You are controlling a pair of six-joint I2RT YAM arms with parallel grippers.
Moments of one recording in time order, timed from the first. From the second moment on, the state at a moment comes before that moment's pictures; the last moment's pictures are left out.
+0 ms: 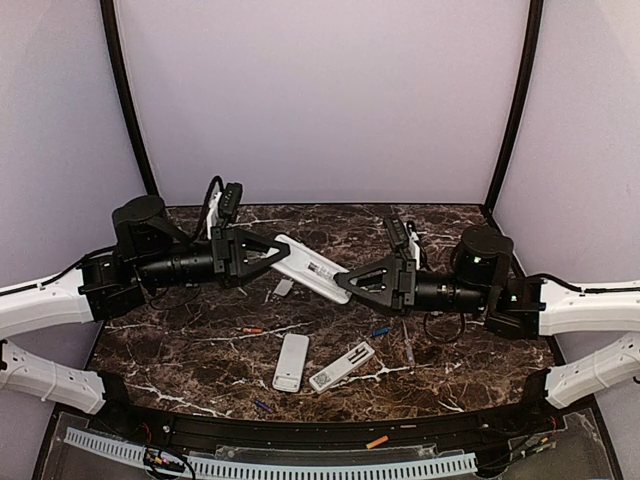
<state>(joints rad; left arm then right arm) -0.92 1.05 0.83 0.15 0.38 -0.98 1.06 1.12 0.70 0.35 -0.35 1.00</state>
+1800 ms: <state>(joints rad) -0.87 1.17 0.80 0.20 0.64 -1.05 0.96 1.06 0.66 0.25 -0.44 1.06</state>
